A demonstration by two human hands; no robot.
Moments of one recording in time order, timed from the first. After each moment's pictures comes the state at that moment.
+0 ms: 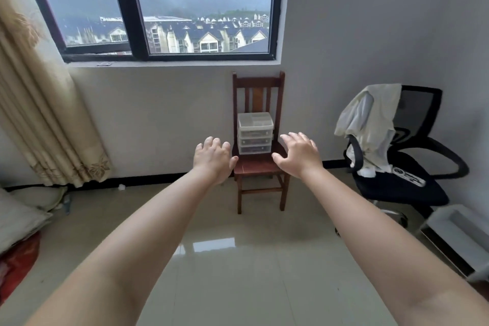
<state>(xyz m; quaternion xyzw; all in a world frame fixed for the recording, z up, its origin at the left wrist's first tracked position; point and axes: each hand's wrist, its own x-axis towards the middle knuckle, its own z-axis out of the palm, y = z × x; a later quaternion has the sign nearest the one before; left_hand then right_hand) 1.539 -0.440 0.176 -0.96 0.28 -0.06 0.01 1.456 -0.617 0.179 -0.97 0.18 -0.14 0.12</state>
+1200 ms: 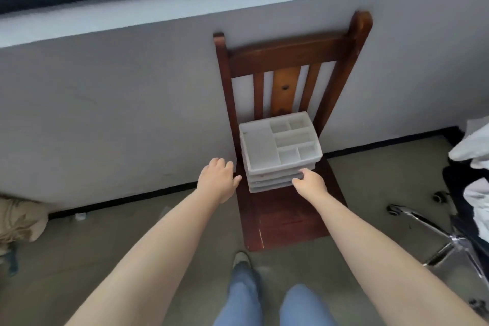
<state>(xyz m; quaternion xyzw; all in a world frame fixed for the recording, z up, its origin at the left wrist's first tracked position) 2.235 -0.756 -0.029 -0.93 0.31 0.20 0.03 2.130 -0.941 -0.071 -0.82 0.41 0.15 0.37</state>
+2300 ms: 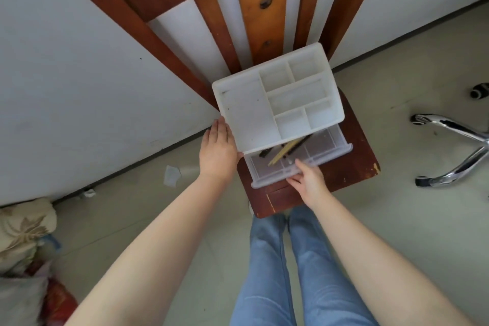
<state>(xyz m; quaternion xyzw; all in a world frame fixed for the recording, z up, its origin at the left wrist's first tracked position) 2.287 -0.831 -0.131 -0.90 0.35 0.24 0.10 2.138 -0.934 -0.207 -0.20 0.61 -0.02 0.77</state>
